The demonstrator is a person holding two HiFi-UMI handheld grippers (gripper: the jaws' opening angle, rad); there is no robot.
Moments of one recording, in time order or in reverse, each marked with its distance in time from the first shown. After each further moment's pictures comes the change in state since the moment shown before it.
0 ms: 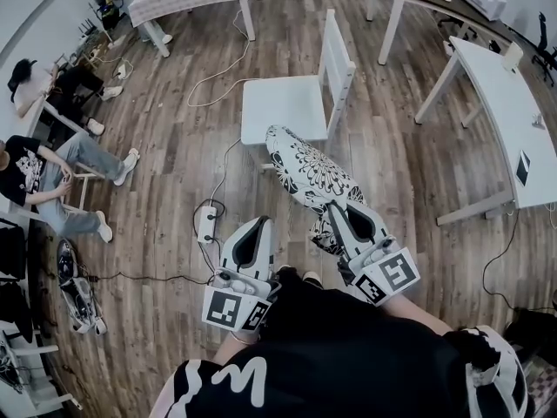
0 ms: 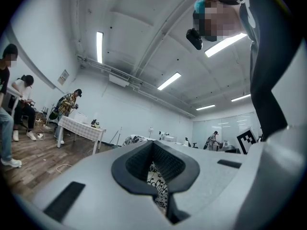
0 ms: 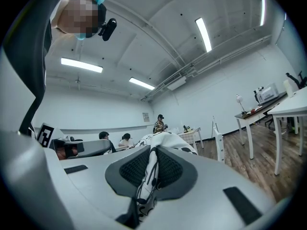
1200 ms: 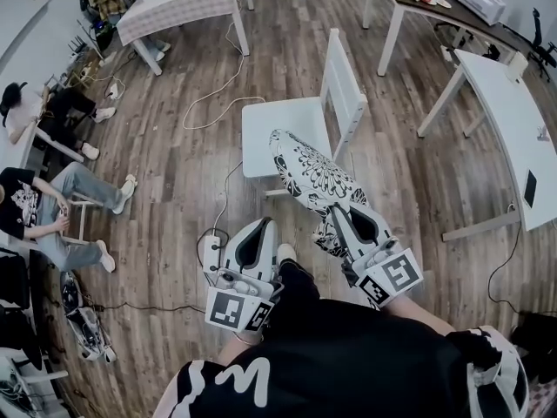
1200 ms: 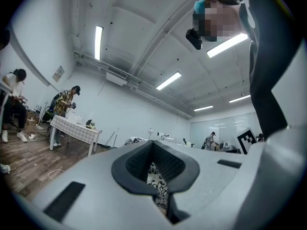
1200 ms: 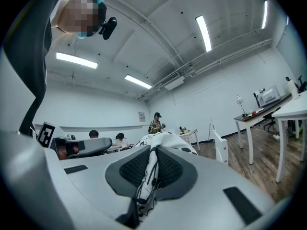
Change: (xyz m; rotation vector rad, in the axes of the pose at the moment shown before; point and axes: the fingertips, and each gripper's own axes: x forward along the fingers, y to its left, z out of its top) left arm 0.100 0.082 0.007 0.001 -0.009 -0.054; right arm 0.103 -0.064 0.006 -0.025 -0.003 -0.043
